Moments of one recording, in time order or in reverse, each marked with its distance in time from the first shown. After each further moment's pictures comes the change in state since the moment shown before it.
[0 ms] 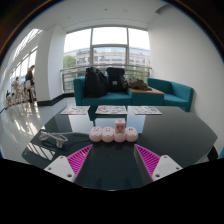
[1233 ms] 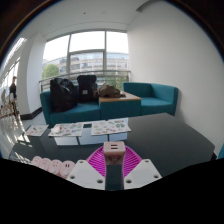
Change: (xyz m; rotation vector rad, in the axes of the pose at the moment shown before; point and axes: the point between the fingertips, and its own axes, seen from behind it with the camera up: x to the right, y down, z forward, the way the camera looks) arm 0.219 -0.079 0.127 0.074 0.171 0.092
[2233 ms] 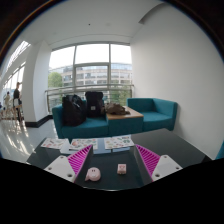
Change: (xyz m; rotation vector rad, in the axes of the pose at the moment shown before) arm -0.050 -0.093 -0.139 0.115 -0.032 -0.013
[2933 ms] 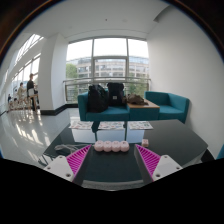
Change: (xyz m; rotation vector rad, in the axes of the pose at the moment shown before) arm -0.115 0.066 -0.155 -0.088 -0.162 -0.058
